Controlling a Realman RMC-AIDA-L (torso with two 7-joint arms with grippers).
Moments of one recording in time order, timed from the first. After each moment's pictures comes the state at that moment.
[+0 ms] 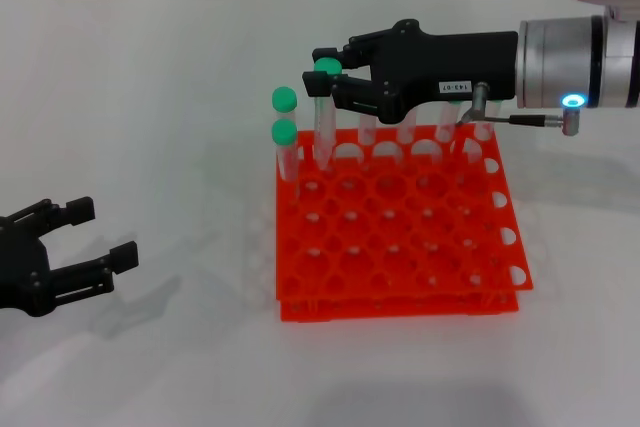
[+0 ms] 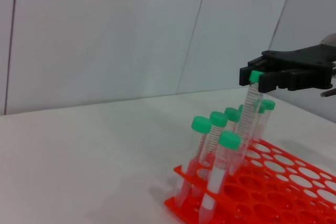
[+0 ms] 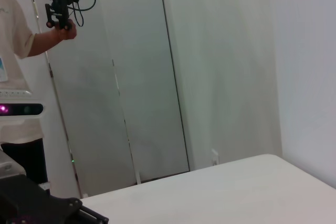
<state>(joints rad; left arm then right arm) 0.03 -2.08 0.89 1.12 1.72 1.59 -1.53 0.72 2.03 -1.38 -0.70 -1.41 -1.23 1.46</state>
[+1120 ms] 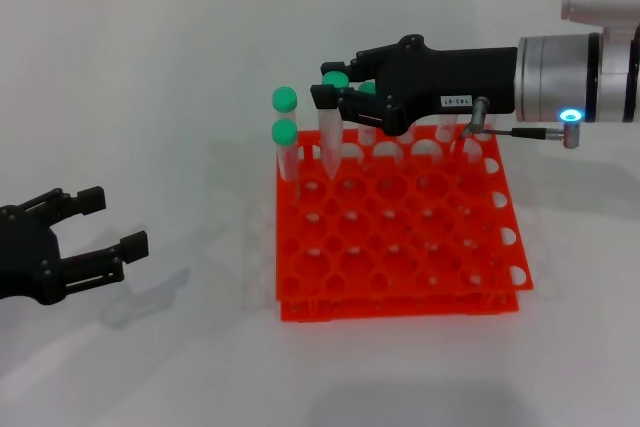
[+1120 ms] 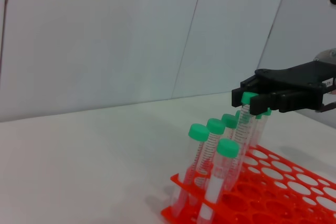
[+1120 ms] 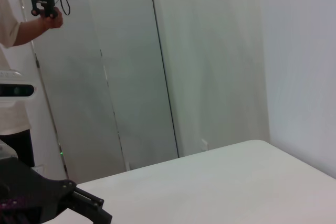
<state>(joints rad) -0.01 -2.08 0.89 1.09 1.72 1.59 -1.52 0.70 2.03 -1.41 -0.68 -1.39 -1.18 1.44</state>
